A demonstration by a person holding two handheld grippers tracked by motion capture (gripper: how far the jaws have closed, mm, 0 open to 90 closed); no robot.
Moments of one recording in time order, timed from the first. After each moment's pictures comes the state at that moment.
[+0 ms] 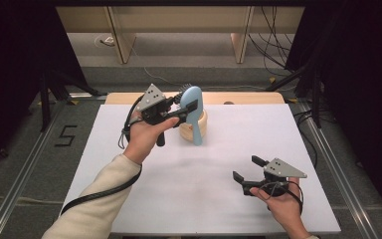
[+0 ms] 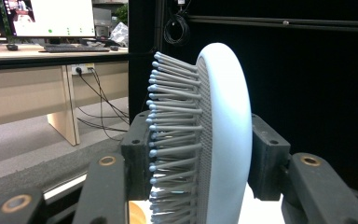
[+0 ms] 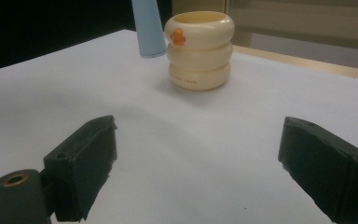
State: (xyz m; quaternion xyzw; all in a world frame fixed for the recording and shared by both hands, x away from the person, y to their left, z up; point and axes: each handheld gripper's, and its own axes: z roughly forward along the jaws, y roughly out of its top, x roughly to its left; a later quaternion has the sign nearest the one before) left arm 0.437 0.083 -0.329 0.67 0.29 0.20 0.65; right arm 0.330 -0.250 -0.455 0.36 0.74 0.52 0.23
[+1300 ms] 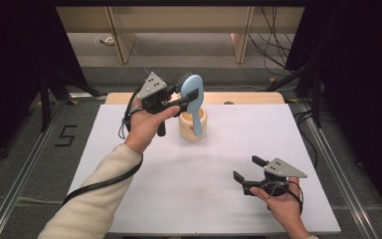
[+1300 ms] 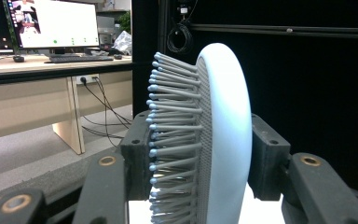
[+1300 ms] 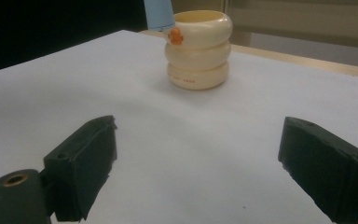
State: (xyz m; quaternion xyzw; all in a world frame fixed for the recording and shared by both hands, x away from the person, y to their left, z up) left arm 0.452 0.080 -0.309 0.66 0.29 0.21 0.66; right arm 0.331 -0.251 -0.457 0.37 0.73 0.52 0.23
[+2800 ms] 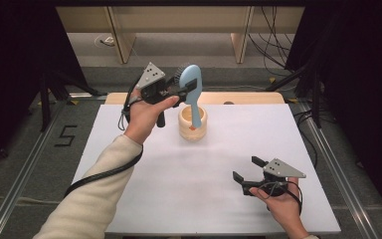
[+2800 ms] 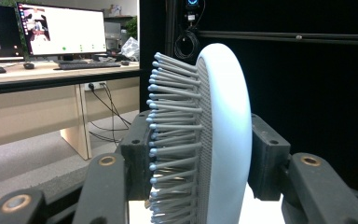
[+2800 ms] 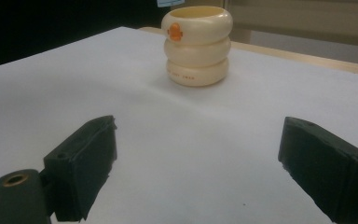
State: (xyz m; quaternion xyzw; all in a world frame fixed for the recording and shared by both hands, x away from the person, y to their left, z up) left arm 0.470 0.083 -0.295 0.65 0.29 0.23 0.66; right arm 0.332 -0.250 -0.460 0.37 0.74 0.52 0.23
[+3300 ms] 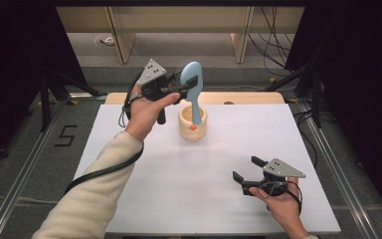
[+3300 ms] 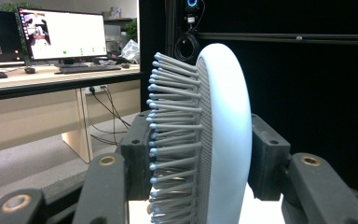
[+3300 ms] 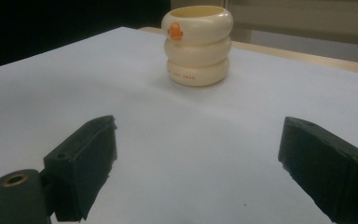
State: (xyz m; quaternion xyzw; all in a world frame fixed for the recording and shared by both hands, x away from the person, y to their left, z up) left arm 0.474 0.081 -0.291 0.65 0.29 0.23 0.66; right arm 0.333 -0.250 -0.461 0.37 0.74 0.52 0.22
